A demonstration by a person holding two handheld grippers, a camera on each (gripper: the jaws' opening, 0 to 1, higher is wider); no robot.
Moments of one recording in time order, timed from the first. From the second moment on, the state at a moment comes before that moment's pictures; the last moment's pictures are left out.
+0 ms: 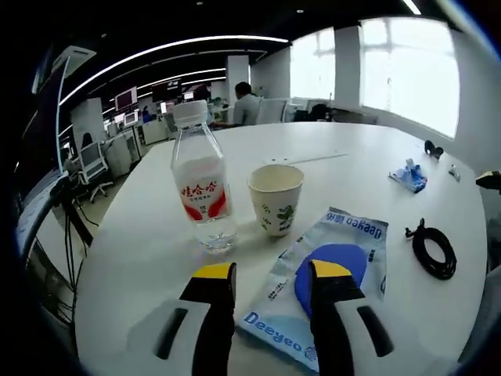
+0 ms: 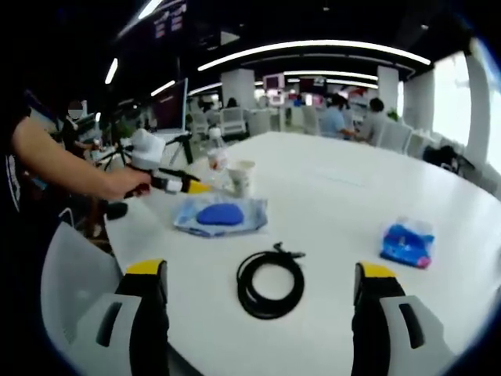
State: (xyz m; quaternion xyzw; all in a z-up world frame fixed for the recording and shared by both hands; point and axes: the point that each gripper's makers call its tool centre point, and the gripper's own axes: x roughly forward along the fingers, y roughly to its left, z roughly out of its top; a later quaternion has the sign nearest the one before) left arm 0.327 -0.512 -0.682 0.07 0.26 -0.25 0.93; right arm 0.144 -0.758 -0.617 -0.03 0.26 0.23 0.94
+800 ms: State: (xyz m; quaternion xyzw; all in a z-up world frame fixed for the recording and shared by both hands) left arm 0.293 -0.500 -0.685 0.07 0.28 -0.26 0.92; right arm 0.166 -0.749 -0.618 -0.05 0.25 0.26 0.93
